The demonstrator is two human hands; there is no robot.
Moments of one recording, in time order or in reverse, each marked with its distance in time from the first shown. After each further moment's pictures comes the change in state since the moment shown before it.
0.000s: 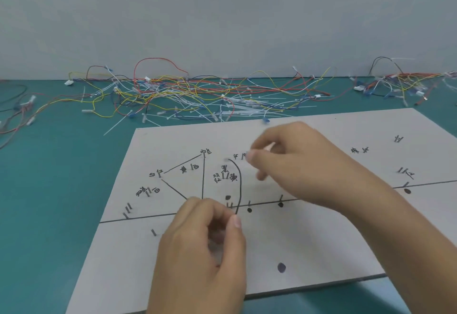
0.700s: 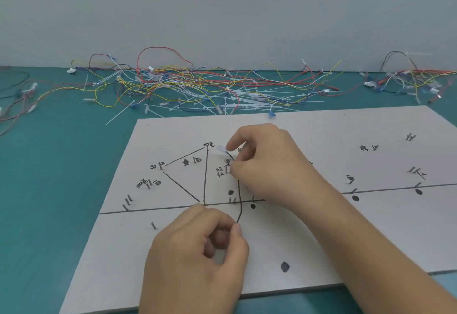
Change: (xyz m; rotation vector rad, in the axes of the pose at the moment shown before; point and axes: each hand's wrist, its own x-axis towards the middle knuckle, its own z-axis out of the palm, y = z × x) left_hand -0.001 -0.018 0.000 0.074 0.018 0.064; right_hand 0.023 -0.003 0.047 0.047 0.021 -0.054
